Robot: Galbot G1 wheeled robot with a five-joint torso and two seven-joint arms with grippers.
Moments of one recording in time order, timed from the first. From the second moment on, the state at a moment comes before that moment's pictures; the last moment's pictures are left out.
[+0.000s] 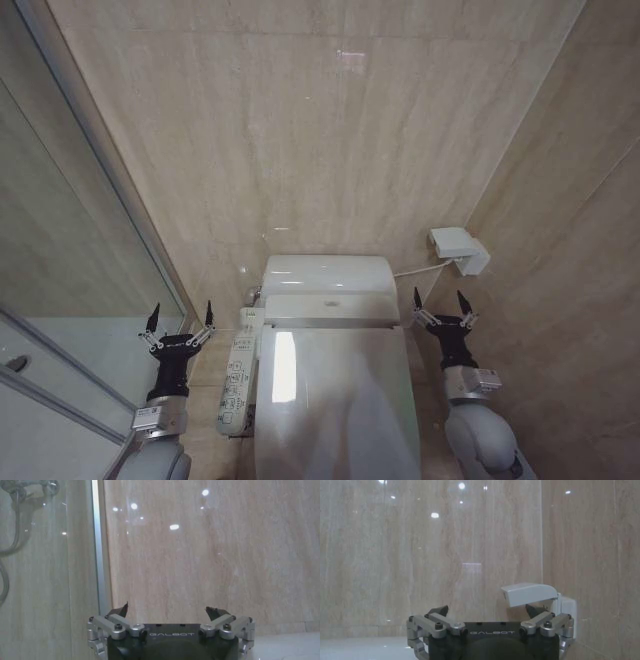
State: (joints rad) left arm 1.46 -1.34 -0.54 -2.01 -0.04 -0.29 -0.23; right arm -1.38 1.27 0.56 1.92 0.26 0.24 0.22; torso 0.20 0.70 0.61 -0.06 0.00
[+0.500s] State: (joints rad) left arm 1.46 -1.34 -0.54 -2.01 -0.04 -0.29 -0.23; right arm -1.38 1.27 0.56 1.92 0.26 0.24 0.22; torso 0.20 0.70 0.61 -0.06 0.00
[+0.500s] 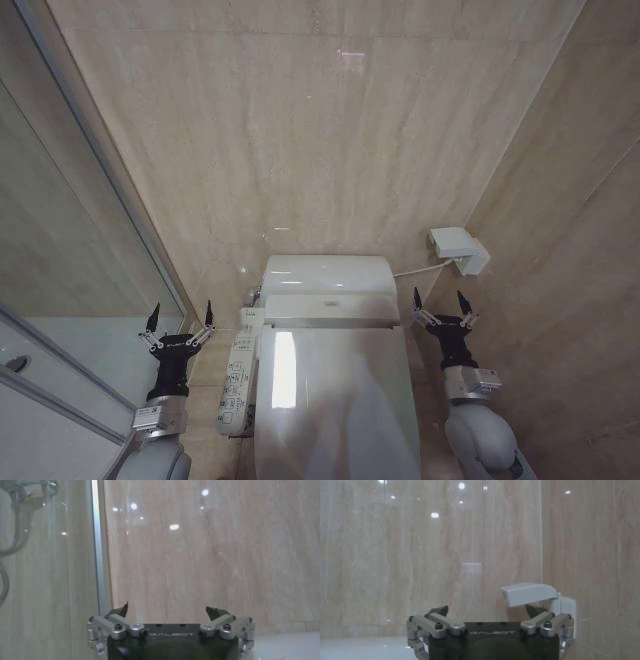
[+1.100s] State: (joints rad) left arm 1.46 -1.34 -0.54 -2.01 -0.04 -0.29 -0.23; right arm -1.38 1.27 0.56 1.92 0.26 0.24 0.22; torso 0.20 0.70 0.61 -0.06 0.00
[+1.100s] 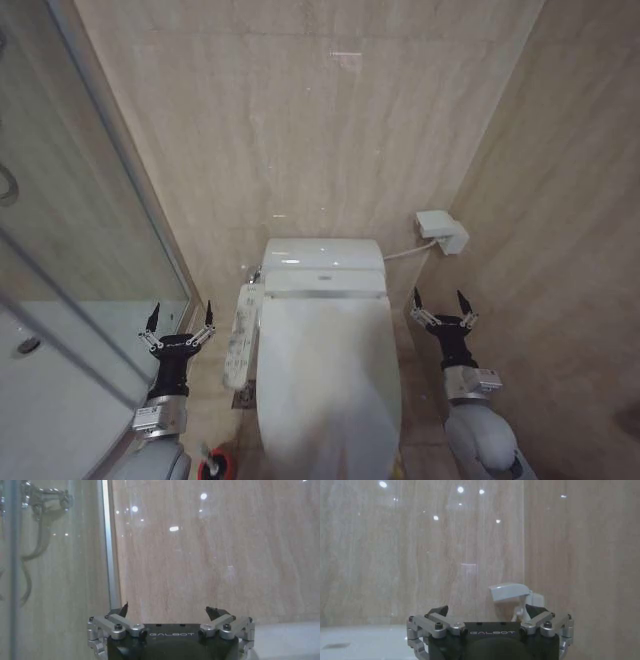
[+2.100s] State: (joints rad) left arm 1.46 -1.34 -0.54 -2.01 -0.04 -0.29 -0.23; right arm -1.38 1.27 0.56 1.92 0.26 0.24 0.22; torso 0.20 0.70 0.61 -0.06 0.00
